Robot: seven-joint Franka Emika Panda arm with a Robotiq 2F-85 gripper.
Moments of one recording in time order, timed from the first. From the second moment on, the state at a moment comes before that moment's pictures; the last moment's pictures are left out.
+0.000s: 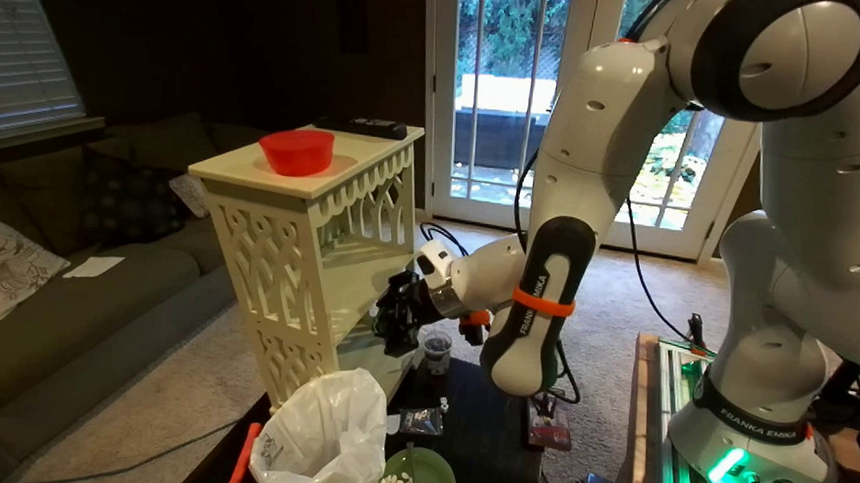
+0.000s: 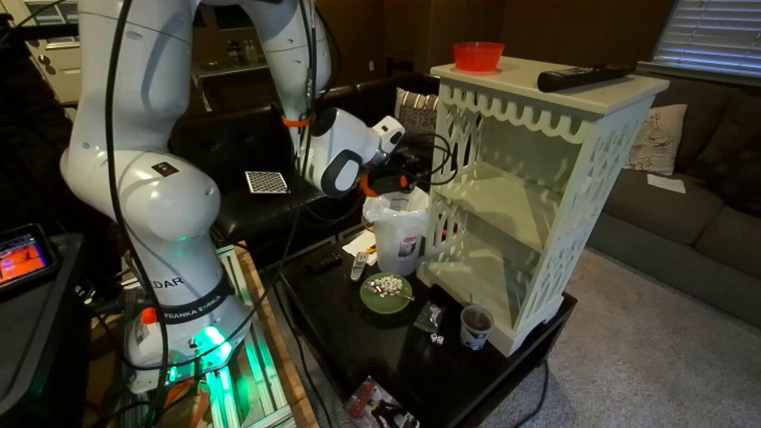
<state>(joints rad) 0.49 0.41 -0.22 -2.60 0.17 3.91 -0.52</state>
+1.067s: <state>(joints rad) 0.18 0.39 -0.16 -2.41 0.09 3.92 -0.47</state>
